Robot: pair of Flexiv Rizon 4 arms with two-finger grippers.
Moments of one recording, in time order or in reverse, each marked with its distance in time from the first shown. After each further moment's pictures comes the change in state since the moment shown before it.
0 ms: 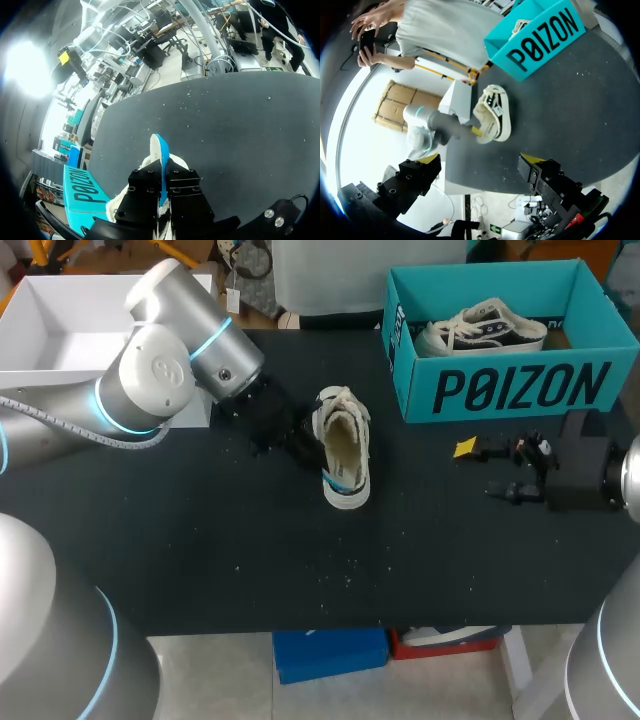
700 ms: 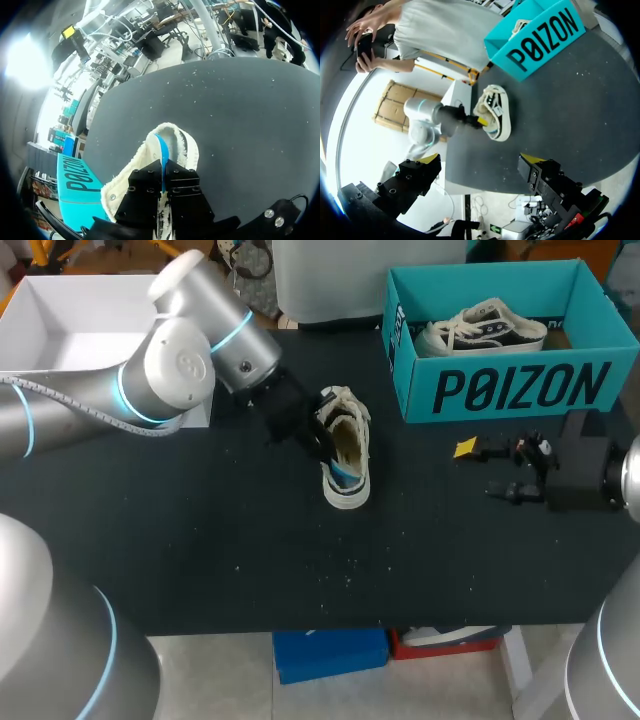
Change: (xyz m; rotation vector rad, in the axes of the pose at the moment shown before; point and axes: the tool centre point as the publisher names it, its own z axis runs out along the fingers) left arm -0.009 0.037 0.010 -0.072 0.059 -0.015; right arm 0.000 0.000 0.000 0.000 0.000 0.000
